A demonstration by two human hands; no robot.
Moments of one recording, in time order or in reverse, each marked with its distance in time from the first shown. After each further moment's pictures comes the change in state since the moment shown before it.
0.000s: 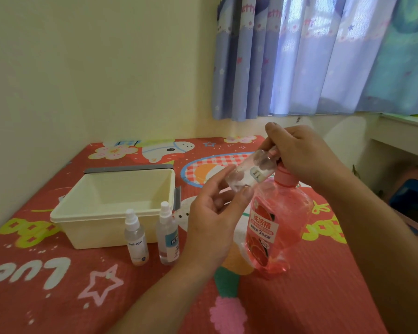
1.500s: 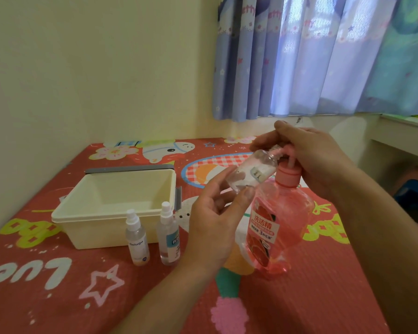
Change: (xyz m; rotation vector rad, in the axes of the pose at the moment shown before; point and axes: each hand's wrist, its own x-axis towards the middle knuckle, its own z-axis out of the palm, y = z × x) left_hand -0.003 0.005 0.001 0.004 0.012 -0.013; right_hand -0.005 0.002 -0.006 0.493 -0.131 0.088
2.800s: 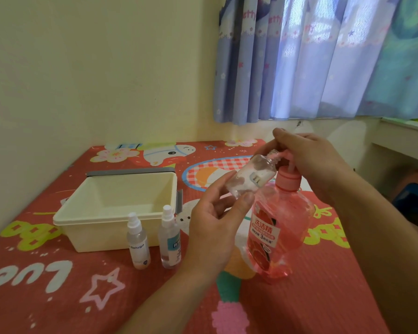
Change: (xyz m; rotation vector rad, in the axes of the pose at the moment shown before) left_hand 0.000 -0.002 -0.002 -0.010 0.002 0.006; right_hand -0.001 0.001 -0.001 -0.189 0.047 -0.038
